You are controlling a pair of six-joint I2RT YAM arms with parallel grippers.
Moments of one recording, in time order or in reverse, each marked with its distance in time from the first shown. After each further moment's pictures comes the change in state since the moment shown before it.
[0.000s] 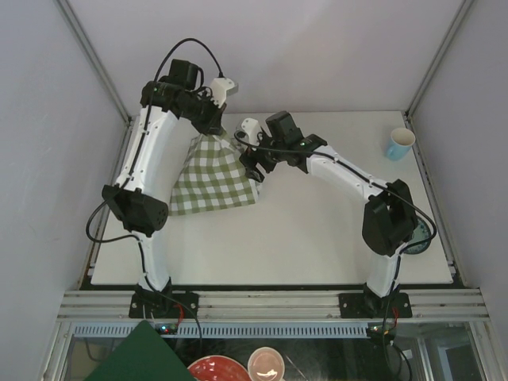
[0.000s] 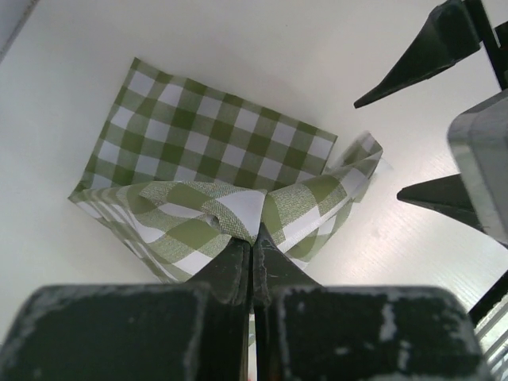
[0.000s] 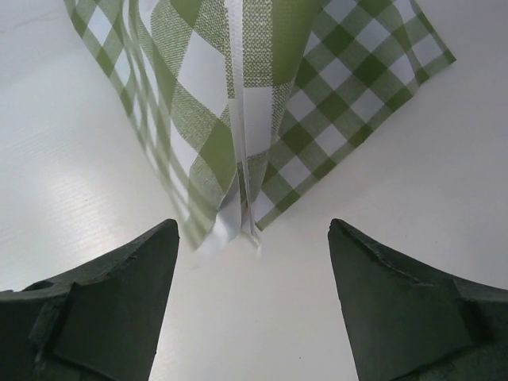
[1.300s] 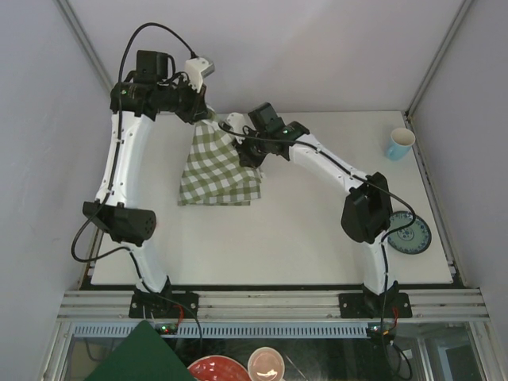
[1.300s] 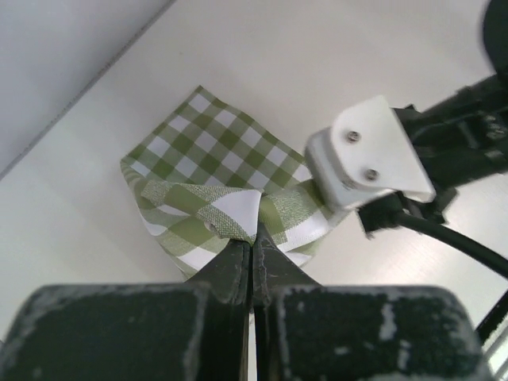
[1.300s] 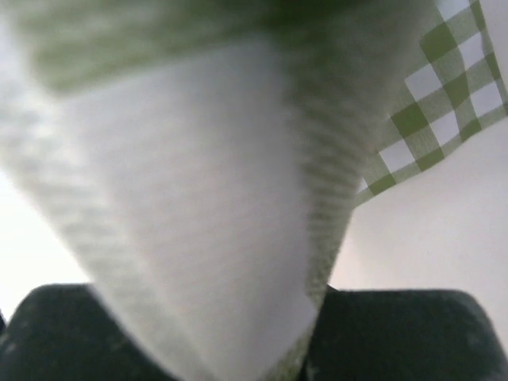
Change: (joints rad) left arm 0.082 -0.135 -0.034 0.092 0.101 -0.085; right arm 0.045 0.203 0.300 -0.168 0.003 0.053
